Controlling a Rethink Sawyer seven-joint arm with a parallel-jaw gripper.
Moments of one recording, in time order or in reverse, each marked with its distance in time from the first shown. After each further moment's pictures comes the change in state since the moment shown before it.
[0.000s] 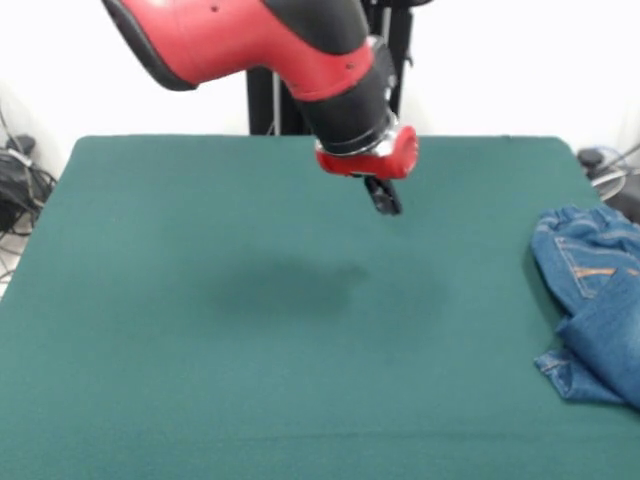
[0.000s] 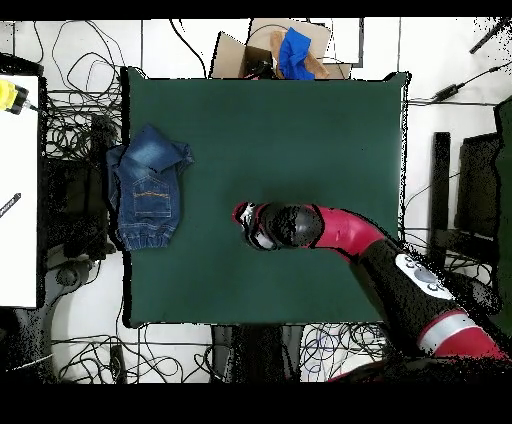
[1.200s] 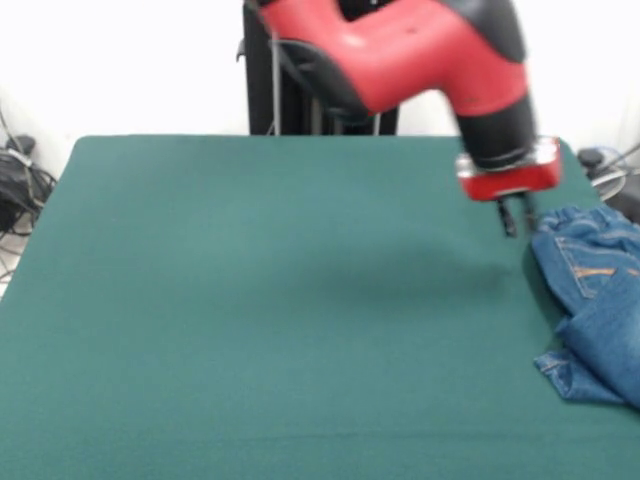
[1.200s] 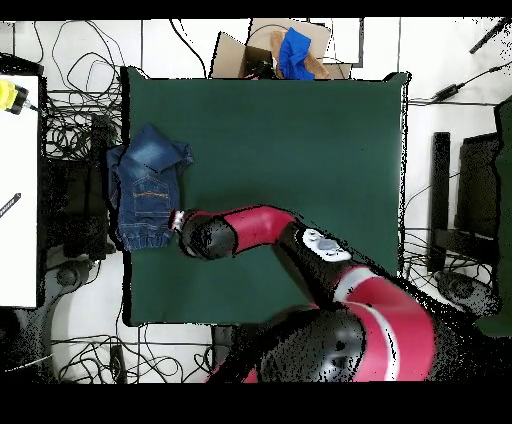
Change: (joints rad) arm 0.314 0.057 -0.019 -0.001 -0.112 -0.314 0.000
